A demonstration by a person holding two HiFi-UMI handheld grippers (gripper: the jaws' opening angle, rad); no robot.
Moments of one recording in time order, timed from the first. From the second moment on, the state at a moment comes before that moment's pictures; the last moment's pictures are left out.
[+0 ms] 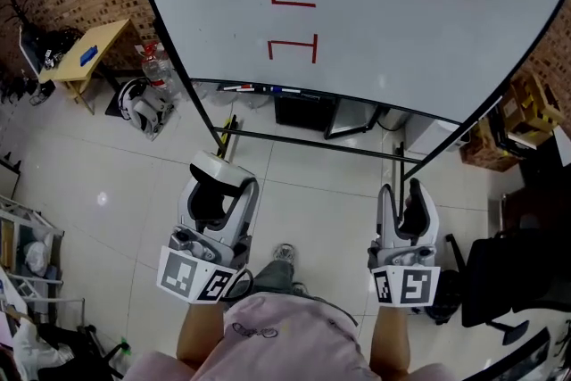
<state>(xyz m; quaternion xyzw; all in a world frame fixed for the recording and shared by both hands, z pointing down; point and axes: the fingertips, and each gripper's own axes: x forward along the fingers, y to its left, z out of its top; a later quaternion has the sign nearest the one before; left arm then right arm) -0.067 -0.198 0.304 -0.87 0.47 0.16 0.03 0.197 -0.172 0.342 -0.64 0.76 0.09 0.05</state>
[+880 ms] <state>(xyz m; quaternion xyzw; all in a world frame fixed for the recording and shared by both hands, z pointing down) -0.013 -0.490 0.317 -0.83 0.55 0.11 0.04 0.224 -0.410 0.321 -0.63 0.77 0.12 0.05</state>
